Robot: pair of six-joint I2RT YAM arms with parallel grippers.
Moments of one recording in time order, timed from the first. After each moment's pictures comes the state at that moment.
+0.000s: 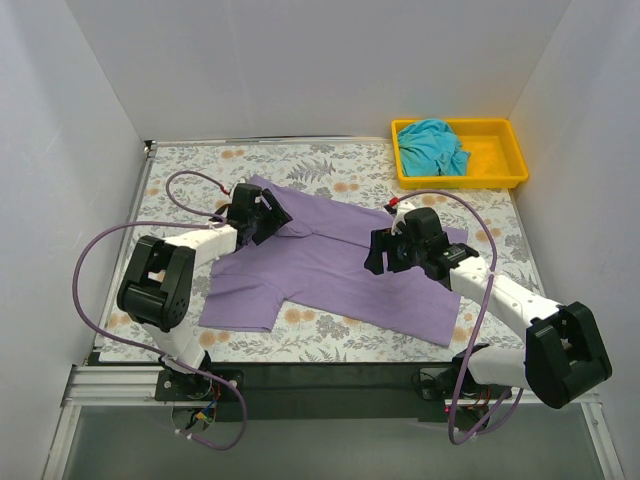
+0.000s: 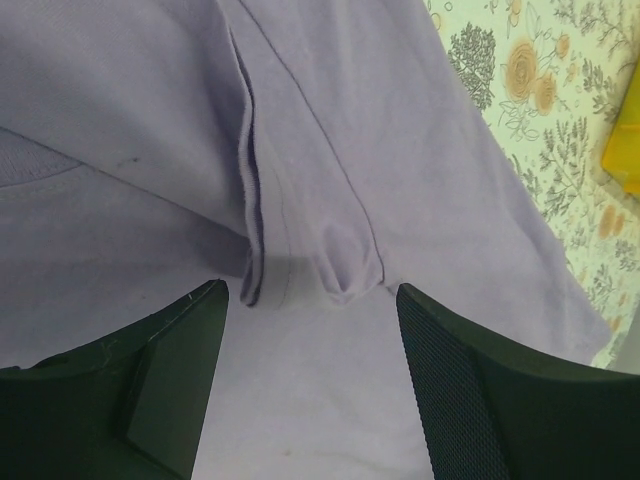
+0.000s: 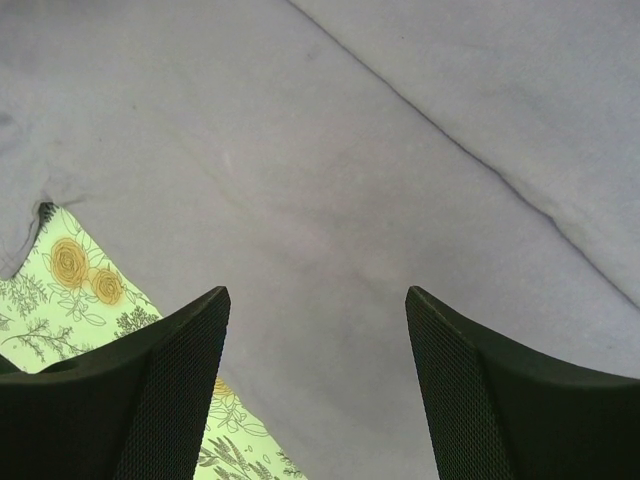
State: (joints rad) left arm -0.34 1.72 0.97 0.02 0.01 -0.90; right arm 0.50 1.24 0.73 -0.23 -0.20 0.28
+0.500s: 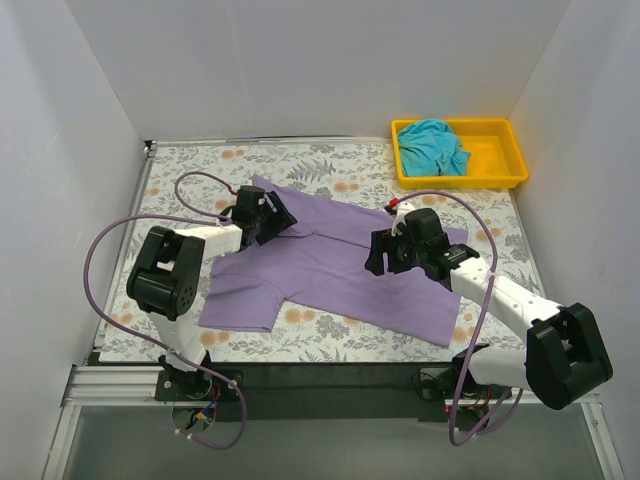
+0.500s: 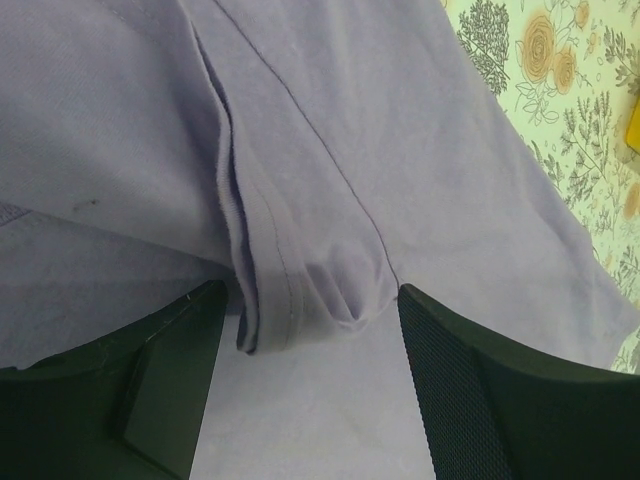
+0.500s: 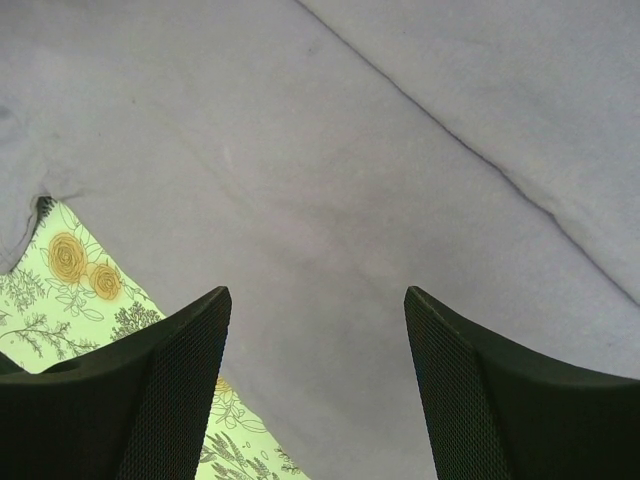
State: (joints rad) left arm -0.34 1.81 0.96 0.13 0.06 -0.83; right arm 0.50 1.24 0.72 -0.24 -0.21 0.27
